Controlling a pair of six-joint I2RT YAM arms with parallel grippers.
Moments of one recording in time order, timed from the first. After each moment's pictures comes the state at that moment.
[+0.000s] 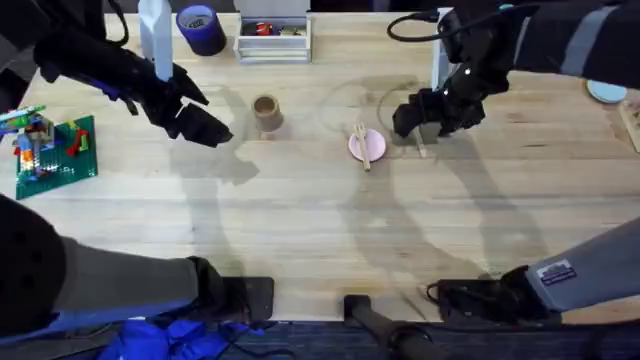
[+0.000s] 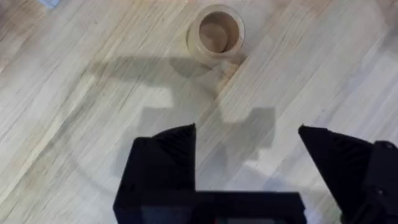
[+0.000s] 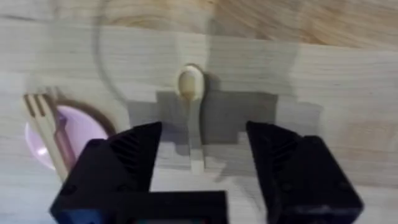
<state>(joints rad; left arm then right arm) 0.33 1.57 1.28 -1.20 0.53 1.17 0.22 1.79 1.18 -0.80 -0.01 0.17</state>
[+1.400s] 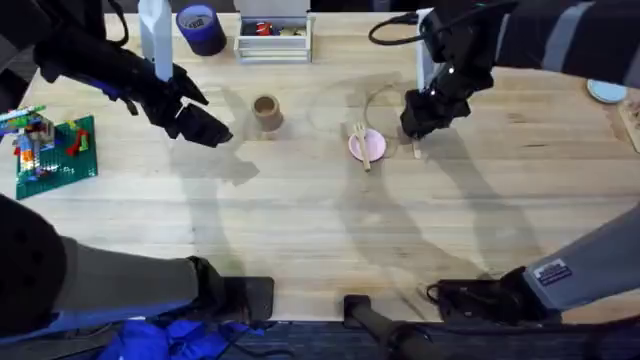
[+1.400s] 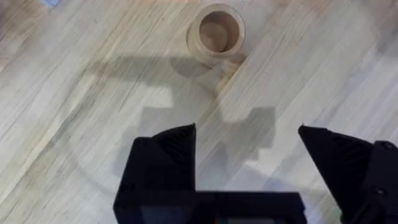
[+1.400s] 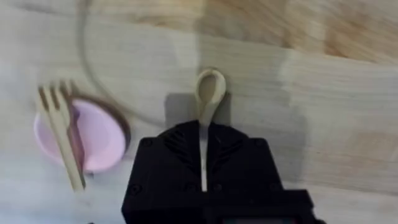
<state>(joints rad) 0.33 1.57 1.28 -1.20 0.53 1.17 0.28 1.82 1.24 -0.85 0.02 0.12</state>
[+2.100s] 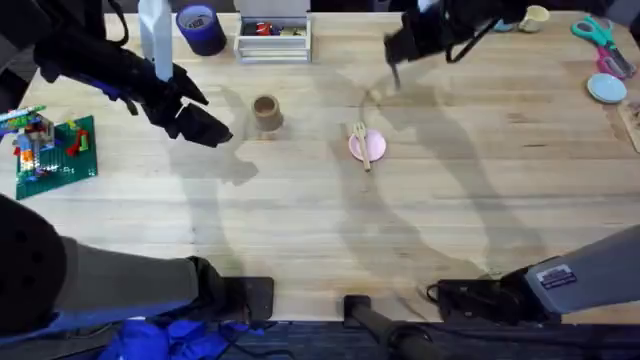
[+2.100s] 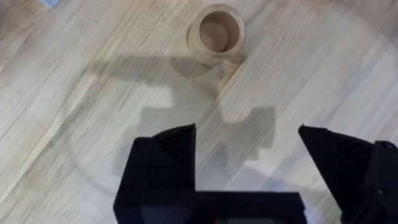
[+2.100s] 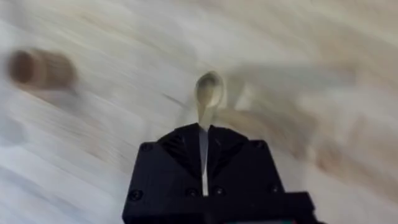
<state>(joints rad) 0.33 1.57 1.28 -1.20 0.53 1.17 0.29 1.76 1.51 -0.77 -0.19 -0.06</state>
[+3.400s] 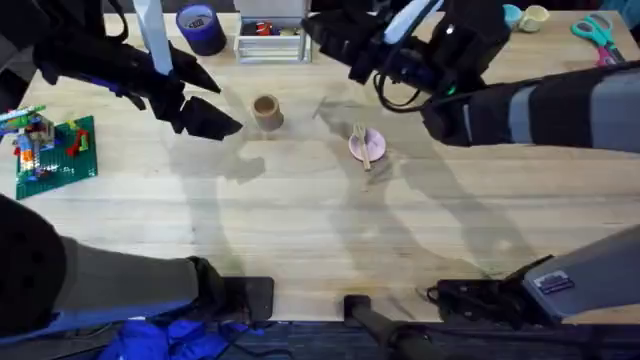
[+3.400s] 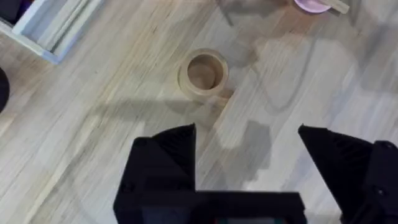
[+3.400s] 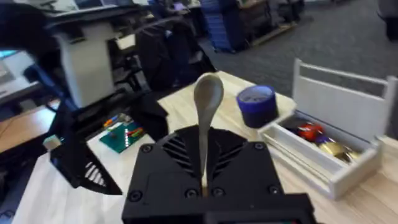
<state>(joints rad) 0.33 1.57 1.28 -1.19 0.69 1.24 0.44 1.75 0.83 1.06 -0.64 0.35</state>
